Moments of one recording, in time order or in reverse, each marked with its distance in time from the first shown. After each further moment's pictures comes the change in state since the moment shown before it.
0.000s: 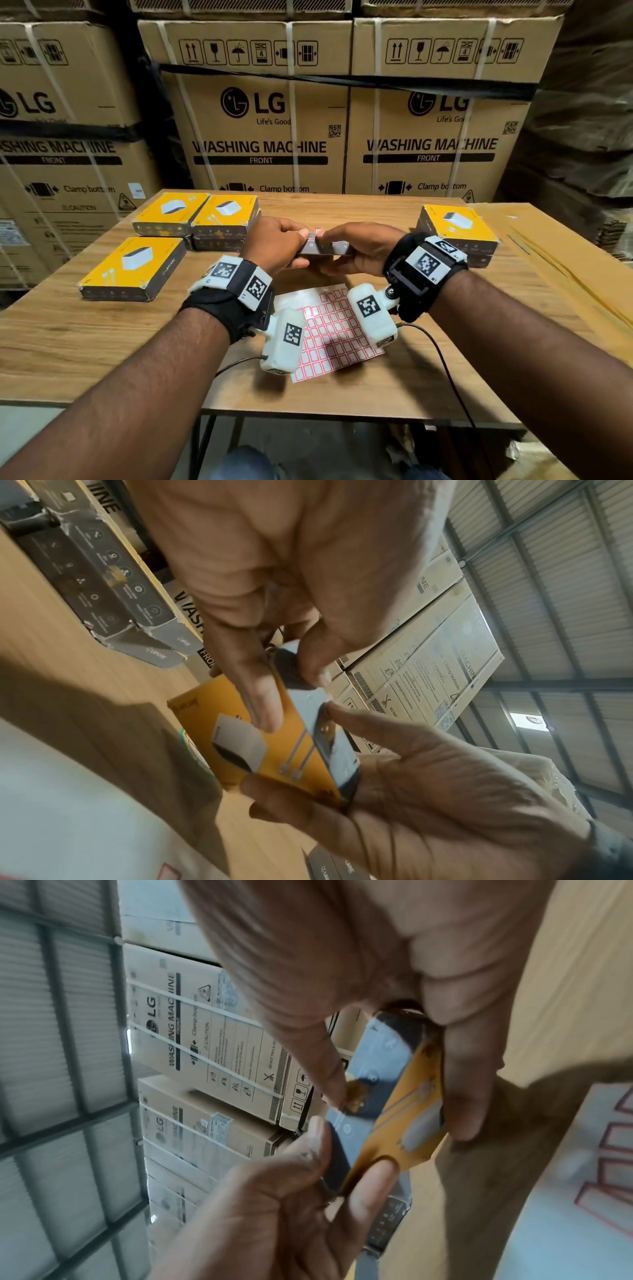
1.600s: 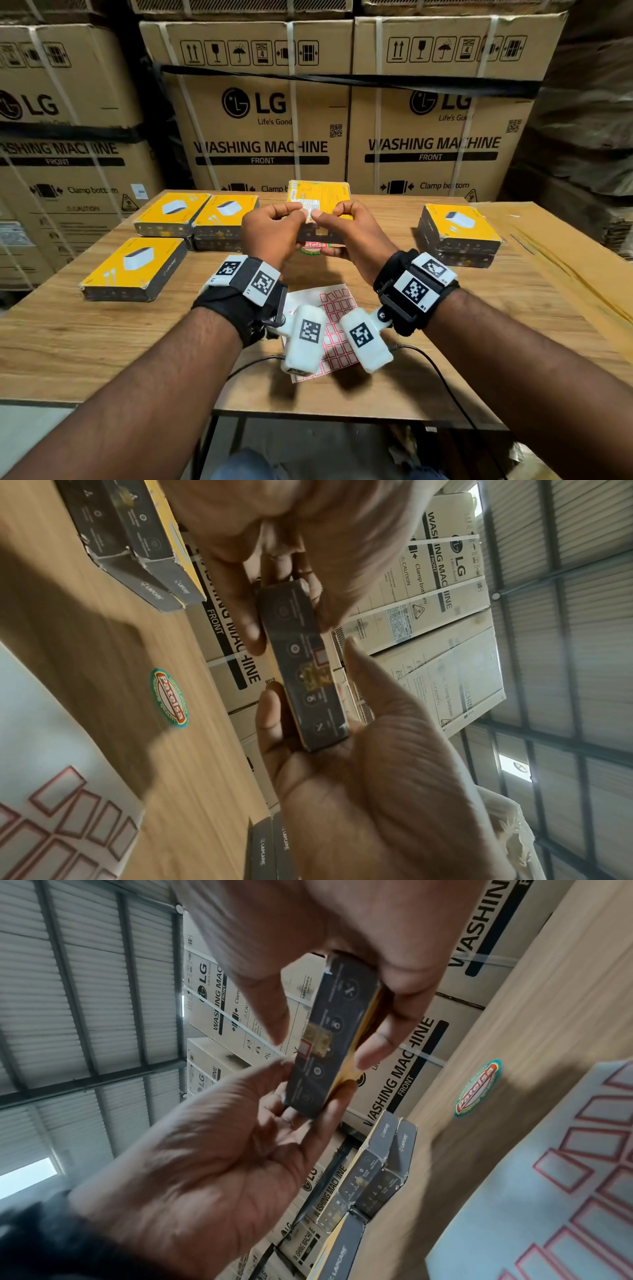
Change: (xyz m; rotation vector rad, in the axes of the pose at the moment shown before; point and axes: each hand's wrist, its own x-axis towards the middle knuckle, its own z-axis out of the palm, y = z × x) left_hand 0.008 0.003 0.009 -0.203 0.264 0.147; right_hand 0.004 0.015 0.012 0.159 0.044 -0.508
